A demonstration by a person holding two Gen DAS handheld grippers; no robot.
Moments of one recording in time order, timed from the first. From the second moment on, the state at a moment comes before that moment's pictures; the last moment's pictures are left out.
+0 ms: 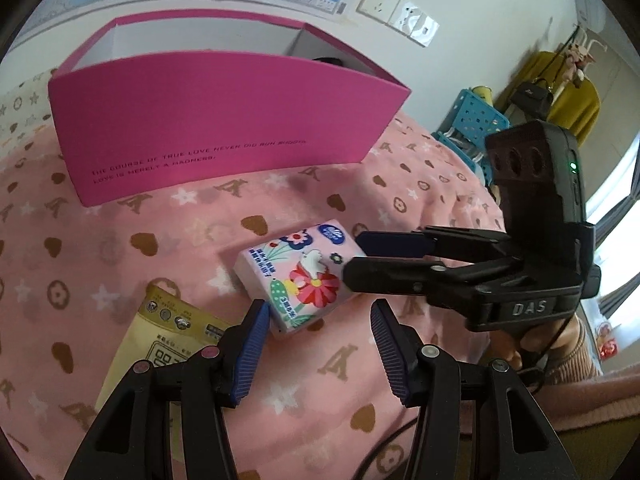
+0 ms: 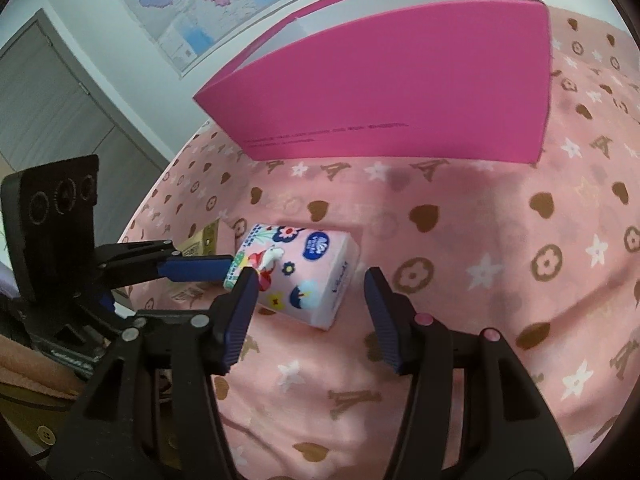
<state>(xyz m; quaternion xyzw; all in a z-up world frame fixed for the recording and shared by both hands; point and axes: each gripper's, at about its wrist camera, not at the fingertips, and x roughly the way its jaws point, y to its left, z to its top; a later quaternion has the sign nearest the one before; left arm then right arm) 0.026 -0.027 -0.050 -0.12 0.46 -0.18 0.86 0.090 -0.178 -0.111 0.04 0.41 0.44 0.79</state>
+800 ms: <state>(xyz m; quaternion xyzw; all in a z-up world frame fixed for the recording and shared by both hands) 0.039 -0.032 -0.037 -0.13 0.44 -0.19 0.87 0.087 -0.187 -0.098 0.05 0.38 0.45 0.81</state>
